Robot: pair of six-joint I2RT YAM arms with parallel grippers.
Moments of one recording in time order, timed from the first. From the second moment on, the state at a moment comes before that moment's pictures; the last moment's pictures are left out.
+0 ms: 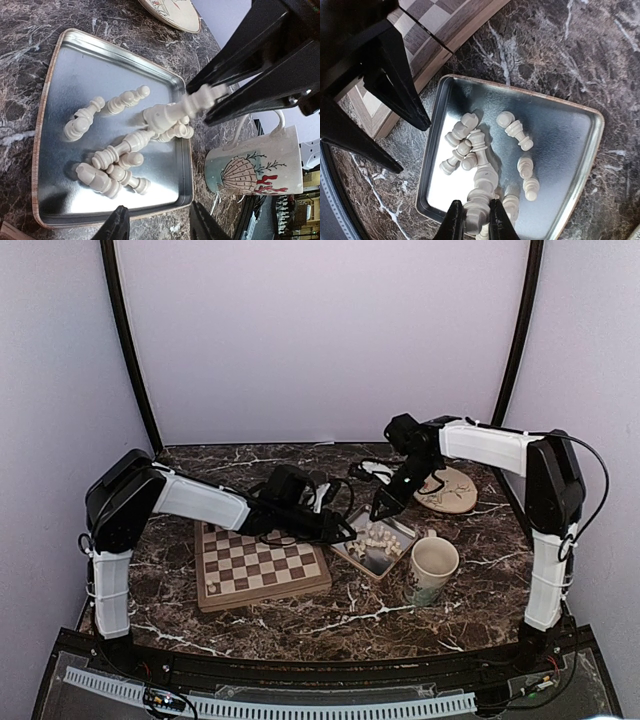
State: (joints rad) left arm -0.81 2.06 1.26 0.16 0.50 -0.60; right arm 0.54 2.02 1.65 -0.96 -0.45 -0.45
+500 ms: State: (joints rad) left arm -0.78 1.57 1.19 -0.11 0.22 -0.38; right arm 0.60 1.80 1.73 -0.92 -0.35 -0.45
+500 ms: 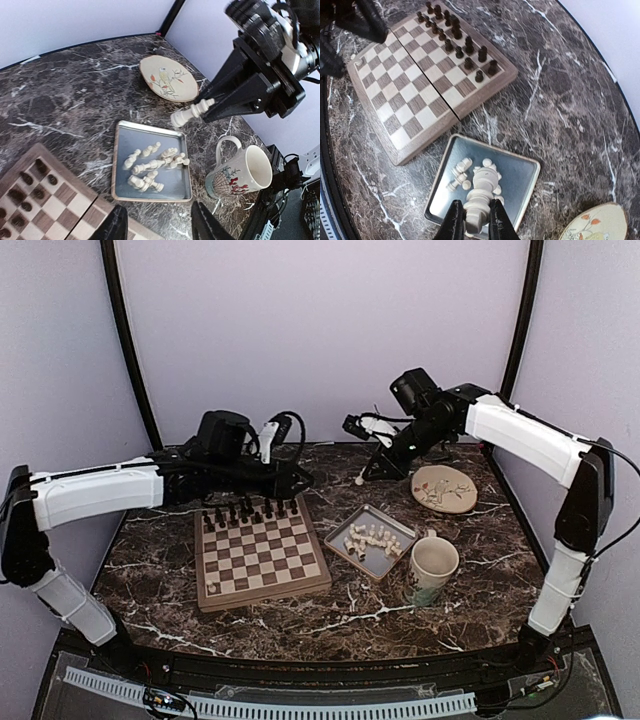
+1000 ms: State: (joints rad) left arm -0.48 1.17 1.05 -0.41 -0.03 -0.30; right arm 0.95 2.10 2.02 -0.99 -0.35 -0.48
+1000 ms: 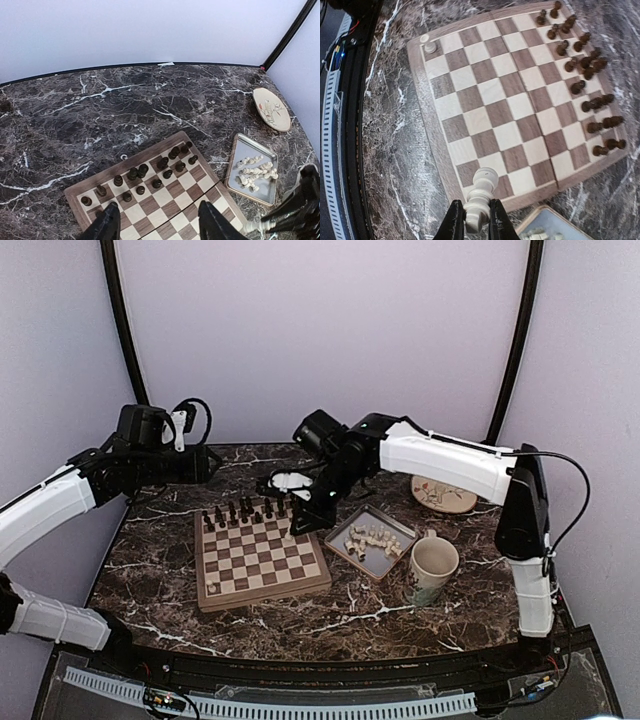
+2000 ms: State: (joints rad) left arm -0.30 1.15 0.90 -0.40 0.00 -0.21; right arm 1.10 2.37 2.18 -1.04 -0.32 -0.45
